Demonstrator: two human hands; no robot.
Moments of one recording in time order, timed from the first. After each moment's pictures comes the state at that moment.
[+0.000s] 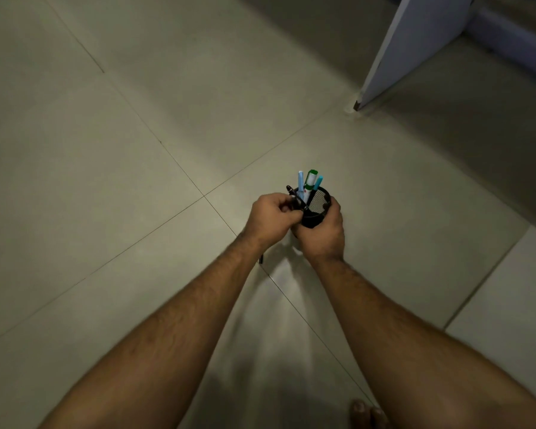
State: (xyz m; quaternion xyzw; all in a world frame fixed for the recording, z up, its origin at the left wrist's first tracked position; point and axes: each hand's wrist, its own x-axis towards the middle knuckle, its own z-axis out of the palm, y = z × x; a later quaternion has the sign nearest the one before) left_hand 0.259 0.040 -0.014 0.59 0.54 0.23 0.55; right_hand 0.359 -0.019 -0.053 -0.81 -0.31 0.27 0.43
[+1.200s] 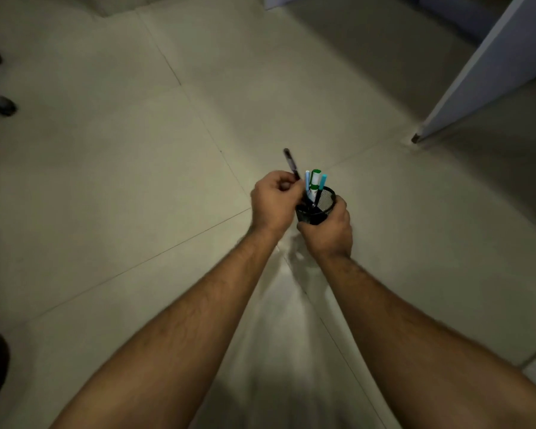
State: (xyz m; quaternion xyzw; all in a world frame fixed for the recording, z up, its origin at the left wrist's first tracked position) left_hand 0.203 0.082 0.033 0.46 0.60 0.47 0.46; right_hand 0.295 0.037 -0.016 -0.81 -0.39 0.27 0.35
